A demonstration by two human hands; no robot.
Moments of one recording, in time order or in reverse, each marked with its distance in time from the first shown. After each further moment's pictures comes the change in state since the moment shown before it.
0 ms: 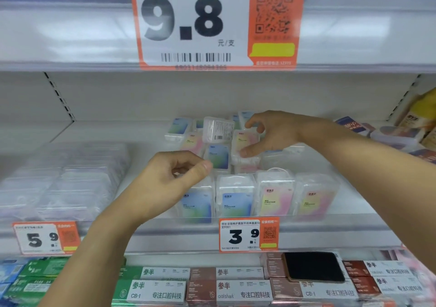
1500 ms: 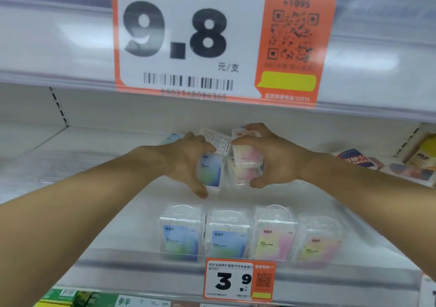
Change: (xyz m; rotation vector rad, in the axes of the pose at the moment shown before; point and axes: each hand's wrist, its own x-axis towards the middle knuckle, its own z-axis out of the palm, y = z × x) left_hand 0.141 -0.020 -0.007 0.885 -0.342 0.055; right_hand 0.042 0.030 0.017 -0.123 0.203 -0.364
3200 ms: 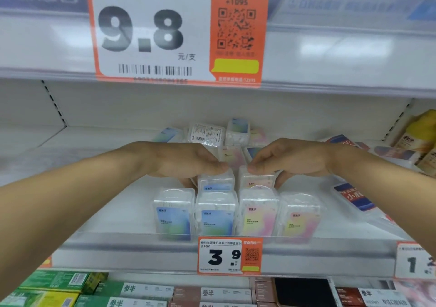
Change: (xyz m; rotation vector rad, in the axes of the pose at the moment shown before) left_hand -0.054 0.058 -0.017 -0.614 -0.174 -0.125; right_hand -0.069 -0.015 -0.026 0.849 -0.347 0.199
